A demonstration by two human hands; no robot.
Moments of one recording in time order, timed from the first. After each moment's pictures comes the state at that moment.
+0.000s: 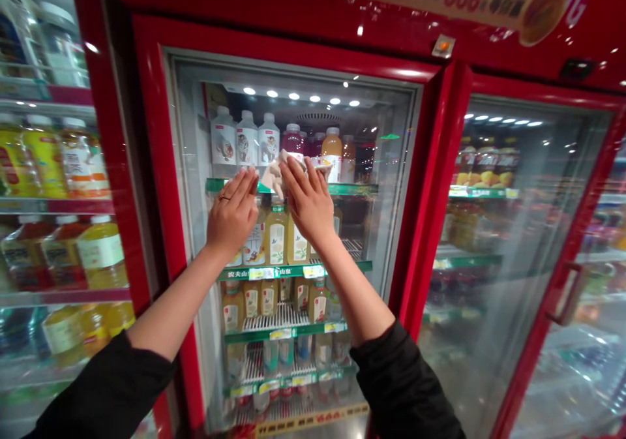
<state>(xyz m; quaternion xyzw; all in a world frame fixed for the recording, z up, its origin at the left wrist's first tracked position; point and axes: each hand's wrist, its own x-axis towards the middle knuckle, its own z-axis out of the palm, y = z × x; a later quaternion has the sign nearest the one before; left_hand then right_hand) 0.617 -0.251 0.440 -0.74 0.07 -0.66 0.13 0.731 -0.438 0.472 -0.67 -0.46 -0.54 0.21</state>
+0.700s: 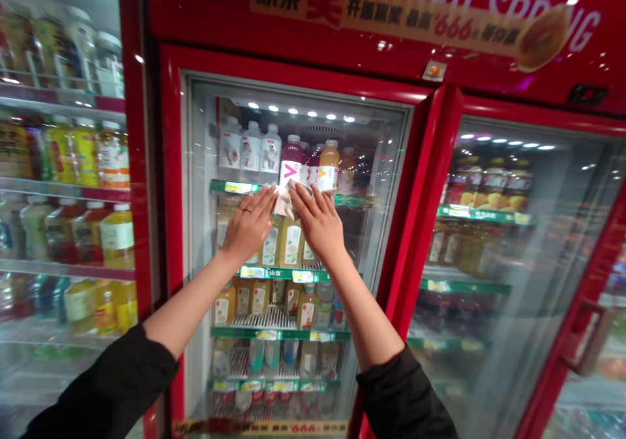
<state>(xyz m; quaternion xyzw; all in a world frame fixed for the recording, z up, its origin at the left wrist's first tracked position) 0.631 -0.309 0.425 -0.76 0.02 -0.60 0.23 0.765 -0.493 0.453 -0.65 -0.51 -0.54 0.16</state>
